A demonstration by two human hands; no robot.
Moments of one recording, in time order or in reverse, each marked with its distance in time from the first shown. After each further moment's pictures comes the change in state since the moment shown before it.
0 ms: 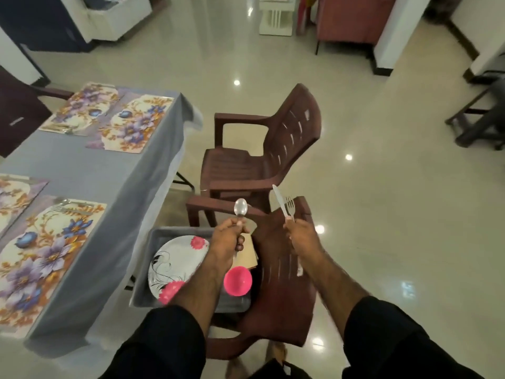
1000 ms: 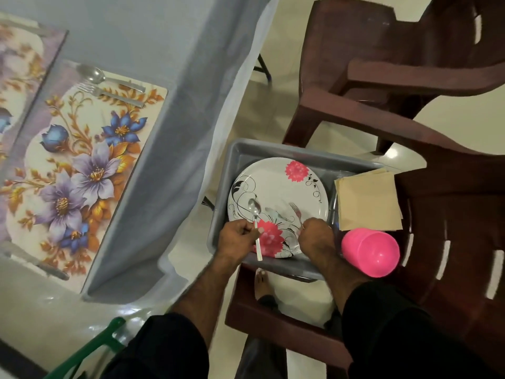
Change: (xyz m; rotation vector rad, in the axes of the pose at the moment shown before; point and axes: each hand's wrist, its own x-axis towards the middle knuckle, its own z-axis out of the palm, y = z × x) left_hand 0.145 -0.207 -0.365 0.432 0.238 -0.217; right_hand 0.123 0.313 0.370 -1.292 -0.329 -0.056
